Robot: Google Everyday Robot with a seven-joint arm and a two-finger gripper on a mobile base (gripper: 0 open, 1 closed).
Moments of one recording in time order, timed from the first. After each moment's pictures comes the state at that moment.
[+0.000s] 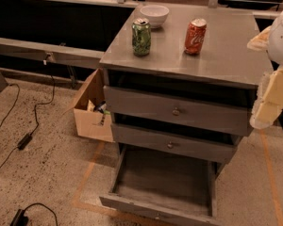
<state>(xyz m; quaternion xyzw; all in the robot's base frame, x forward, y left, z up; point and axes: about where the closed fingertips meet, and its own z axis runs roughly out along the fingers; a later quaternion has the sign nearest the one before) 0.438 -0.217 0.976 -0.60 0.78 -0.03 0.16</state>
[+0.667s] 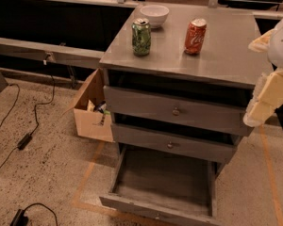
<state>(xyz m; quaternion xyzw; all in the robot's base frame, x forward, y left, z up) 0.450 -0.223 0.966 -0.58 0.79 -0.02 0.20</state>
